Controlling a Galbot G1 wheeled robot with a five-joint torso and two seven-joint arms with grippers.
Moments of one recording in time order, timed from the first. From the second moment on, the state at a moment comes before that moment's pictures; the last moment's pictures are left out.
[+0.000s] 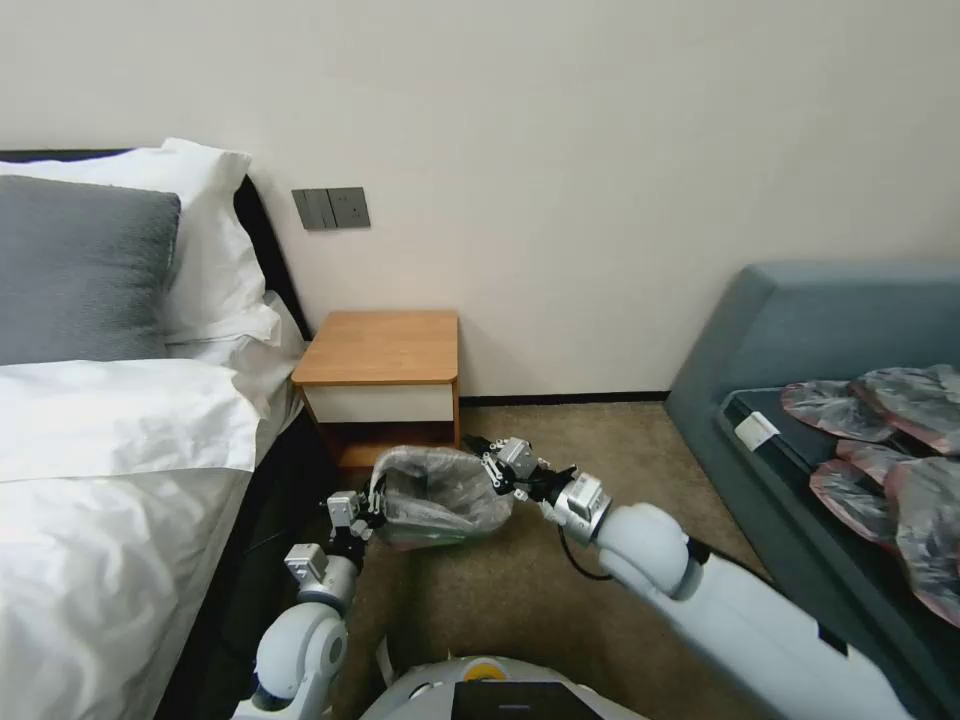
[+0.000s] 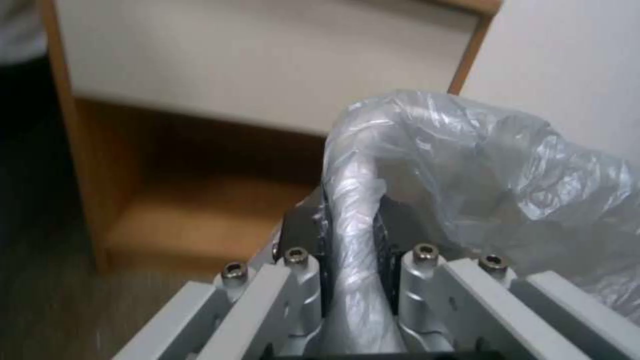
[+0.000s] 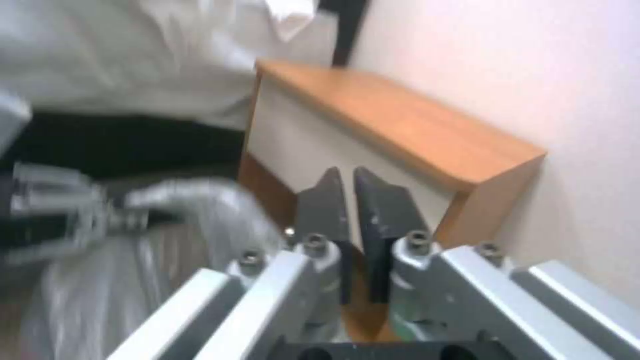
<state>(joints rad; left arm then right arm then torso) 1.65 -1.37 -0.52 -2.14 -0.47 0.19 -0.06 -1.06 0.85 -0.03 2.23 0.31 -0.23 -0.09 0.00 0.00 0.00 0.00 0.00</state>
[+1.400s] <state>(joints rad) 1.65 -1.37 -0.46 -2.04 -0.60 0.28 -0.14 -1.49 1.24 0.19 2.12 0.07 0.13 -0.40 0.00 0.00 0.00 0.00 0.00</state>
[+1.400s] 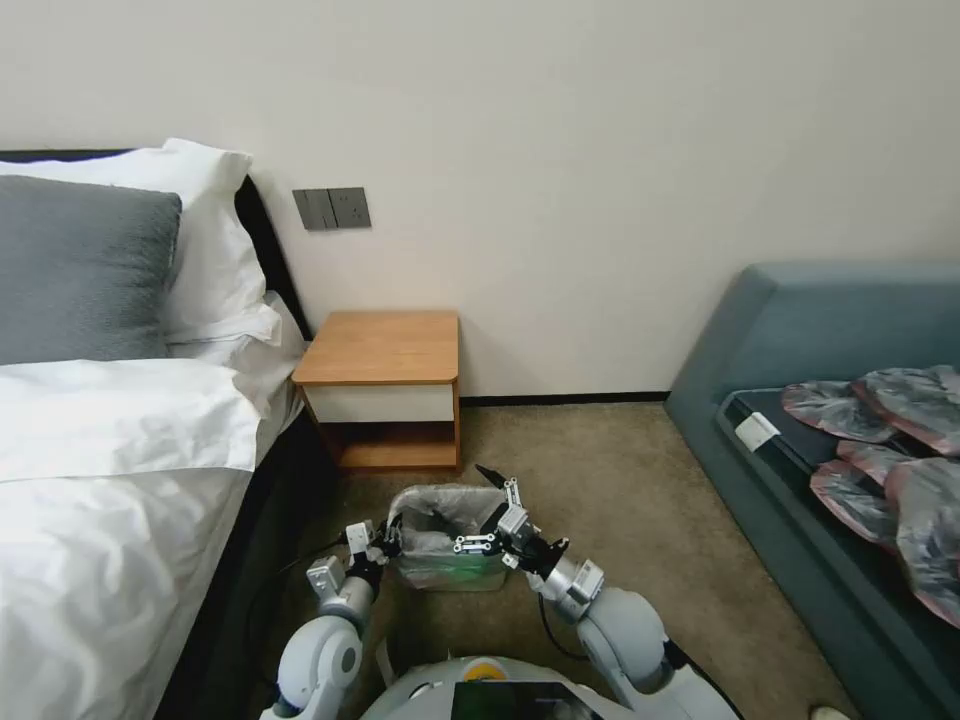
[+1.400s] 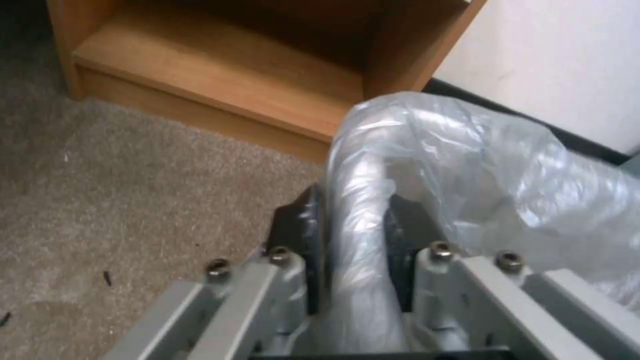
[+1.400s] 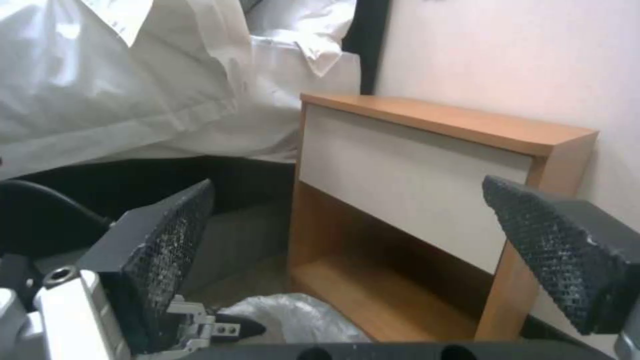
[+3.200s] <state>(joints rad) 1.64 -1.36 -0.54 -1.92 -0.33 -0.27 -0.01 -1.58 1.42 0.21 2.03 -0.14 -0.02 0.30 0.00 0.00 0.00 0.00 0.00</state>
